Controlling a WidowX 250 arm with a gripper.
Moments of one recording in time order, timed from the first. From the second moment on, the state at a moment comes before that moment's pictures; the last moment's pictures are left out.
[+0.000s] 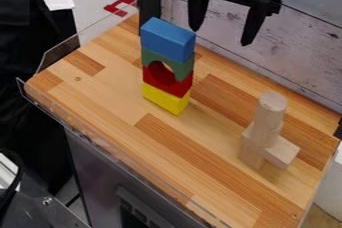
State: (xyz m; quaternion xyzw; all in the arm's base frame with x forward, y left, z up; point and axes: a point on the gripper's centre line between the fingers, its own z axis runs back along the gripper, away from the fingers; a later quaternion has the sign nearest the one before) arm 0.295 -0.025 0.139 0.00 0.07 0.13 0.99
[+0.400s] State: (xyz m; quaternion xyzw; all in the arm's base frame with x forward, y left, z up) arm 0.291 -0.020 0.129 0.02 0.09 0.15 0.99
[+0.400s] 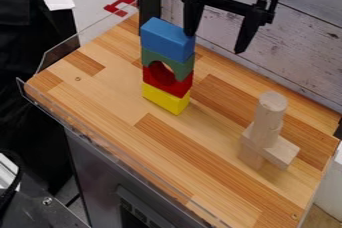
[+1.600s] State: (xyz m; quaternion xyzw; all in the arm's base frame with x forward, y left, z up) arm 0.274 0.043 0.159 -0.06 -0.04 0.56 0.83
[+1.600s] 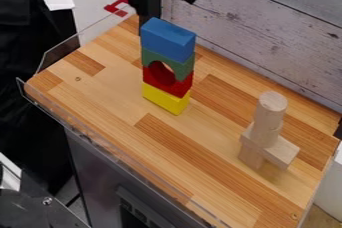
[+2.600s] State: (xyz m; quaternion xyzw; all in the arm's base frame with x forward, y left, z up) arm 0.284 0.051 0.126 -0.06 -0.02 0.65 0.76
